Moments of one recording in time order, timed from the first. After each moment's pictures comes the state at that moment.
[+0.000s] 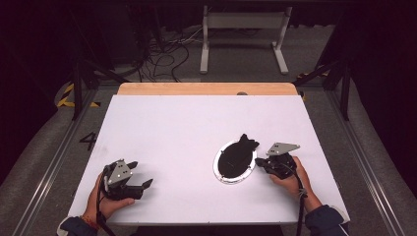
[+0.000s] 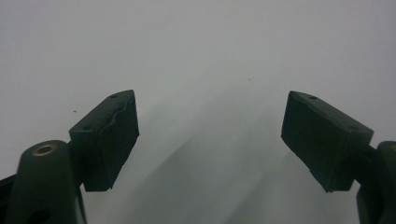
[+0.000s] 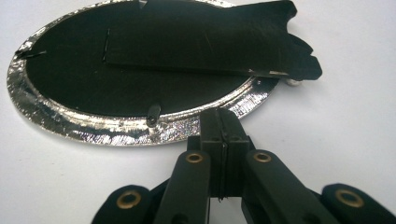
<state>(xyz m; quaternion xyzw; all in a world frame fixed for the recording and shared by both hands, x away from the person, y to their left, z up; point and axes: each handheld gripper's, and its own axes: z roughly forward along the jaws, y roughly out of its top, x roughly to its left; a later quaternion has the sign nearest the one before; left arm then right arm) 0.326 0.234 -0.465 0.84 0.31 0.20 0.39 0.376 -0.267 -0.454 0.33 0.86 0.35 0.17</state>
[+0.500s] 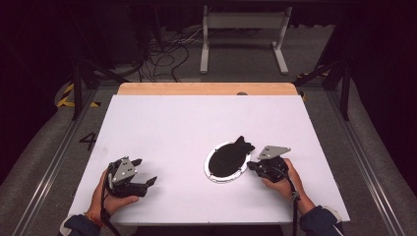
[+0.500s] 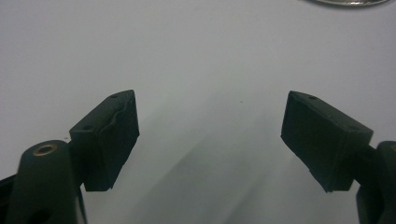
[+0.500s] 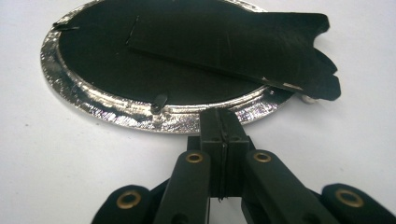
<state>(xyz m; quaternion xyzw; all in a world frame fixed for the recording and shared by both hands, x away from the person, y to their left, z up) 0.334 0.219 -0.459 0.84 0.30 0.20 0.40 0.368 -0.240 -0.454 0.31 0.87 0.36 0.15</state>
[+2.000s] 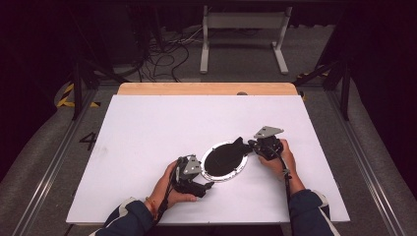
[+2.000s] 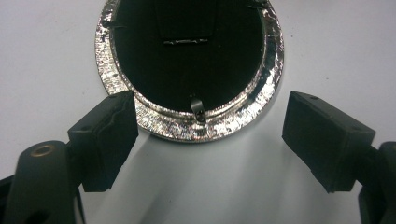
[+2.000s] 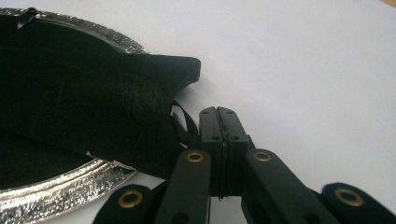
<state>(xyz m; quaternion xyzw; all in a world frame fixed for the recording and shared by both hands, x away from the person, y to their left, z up) 0.353 0.059 -0.465 0.88 0.23 0.11 0.39 0.433 -0.242 -0.455 0.35 0.85 0.33 0.23</state>
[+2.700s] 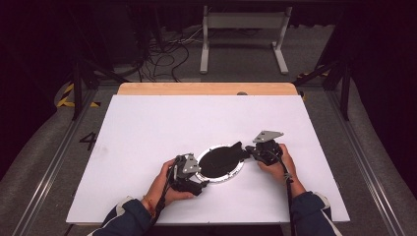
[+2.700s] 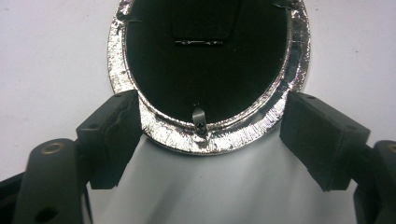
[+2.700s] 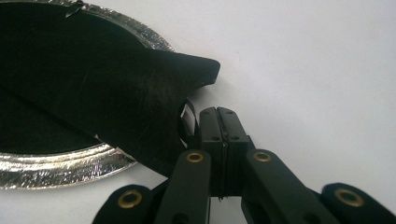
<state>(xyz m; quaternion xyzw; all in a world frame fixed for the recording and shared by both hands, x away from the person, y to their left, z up) 0.357 0.070 -0.463 0.90 0.22 0.13 0.36 0.417 -0.237 -0.453 0.34 0.86 0.34 0.19</state>
